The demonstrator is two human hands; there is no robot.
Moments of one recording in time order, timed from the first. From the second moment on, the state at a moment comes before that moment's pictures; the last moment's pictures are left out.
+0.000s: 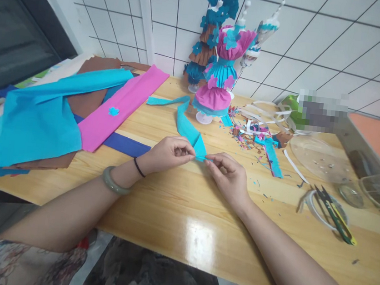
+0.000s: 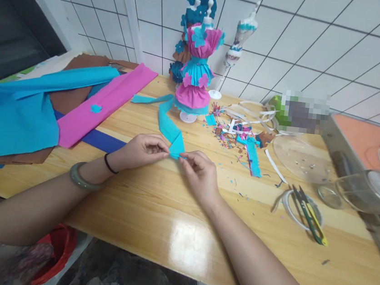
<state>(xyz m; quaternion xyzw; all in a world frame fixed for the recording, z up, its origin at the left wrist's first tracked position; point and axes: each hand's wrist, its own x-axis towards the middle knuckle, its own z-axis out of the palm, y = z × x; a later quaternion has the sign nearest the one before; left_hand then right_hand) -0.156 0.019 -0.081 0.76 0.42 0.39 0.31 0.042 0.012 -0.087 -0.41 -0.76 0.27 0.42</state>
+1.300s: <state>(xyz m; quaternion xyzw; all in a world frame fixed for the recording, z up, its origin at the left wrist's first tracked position) -0.156 0.017 -0.079 0.85 0.36 0.33 0.21 0.040 0.010 -0.089 -0.38 -0.79 0.27 0.40</state>
